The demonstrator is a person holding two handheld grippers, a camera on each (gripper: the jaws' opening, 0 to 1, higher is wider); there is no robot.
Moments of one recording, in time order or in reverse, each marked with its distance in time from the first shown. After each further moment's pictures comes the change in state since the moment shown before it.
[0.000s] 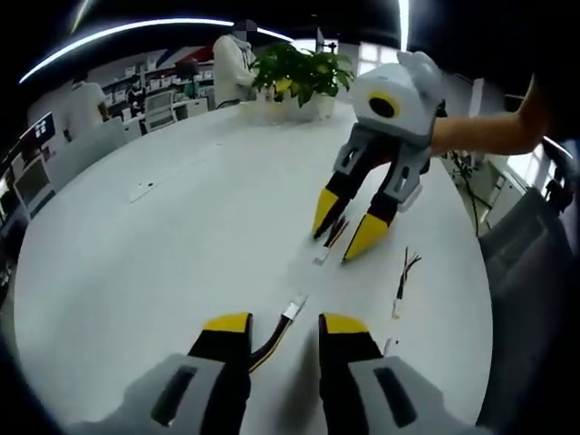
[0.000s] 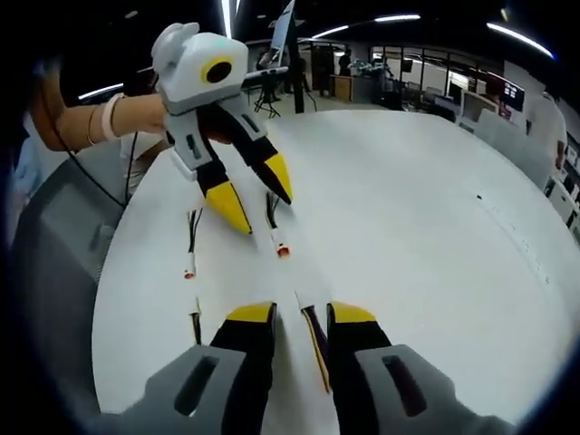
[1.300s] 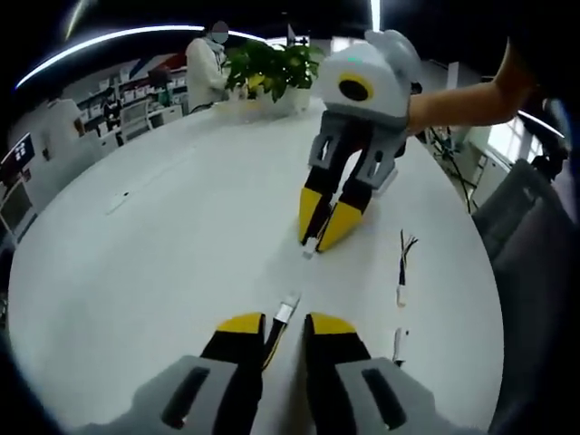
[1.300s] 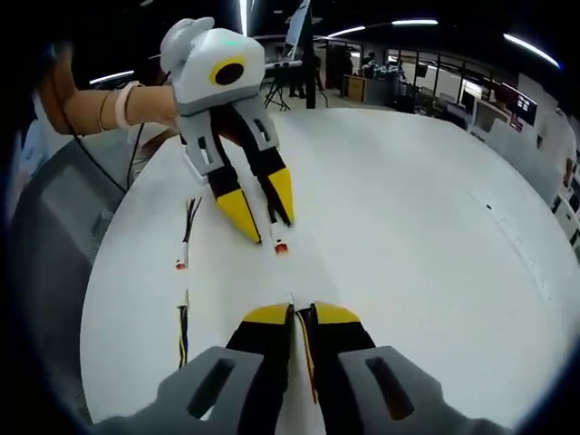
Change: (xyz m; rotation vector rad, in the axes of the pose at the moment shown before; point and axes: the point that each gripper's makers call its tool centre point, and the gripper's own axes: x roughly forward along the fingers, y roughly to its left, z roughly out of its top) left arm 0.016 -0.006 -0.006 0.100 0.003 -0.067; right arm 0.009 -0.003 -0.001 -0.070 0.013 0.019
